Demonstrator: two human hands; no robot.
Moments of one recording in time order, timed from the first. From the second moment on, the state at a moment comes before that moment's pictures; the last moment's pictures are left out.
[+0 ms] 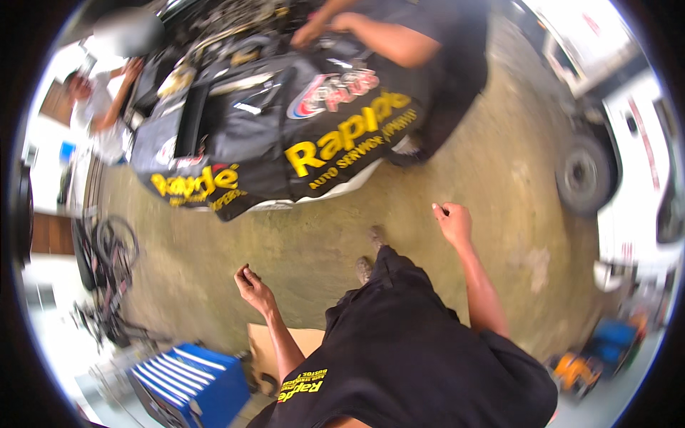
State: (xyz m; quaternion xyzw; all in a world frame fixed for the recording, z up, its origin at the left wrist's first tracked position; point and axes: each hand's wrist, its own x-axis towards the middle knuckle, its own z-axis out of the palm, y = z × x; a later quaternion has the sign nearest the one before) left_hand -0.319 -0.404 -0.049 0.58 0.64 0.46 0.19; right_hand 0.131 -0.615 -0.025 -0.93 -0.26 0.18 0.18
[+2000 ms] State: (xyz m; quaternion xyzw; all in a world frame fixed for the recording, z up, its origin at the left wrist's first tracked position) left_hand 0.453 -1.839 0.014 0.66 -0.47 -0.07 0.58; right_hand -0.054 -1.820 0.070 0.20 -0.56 0.70 -0.39
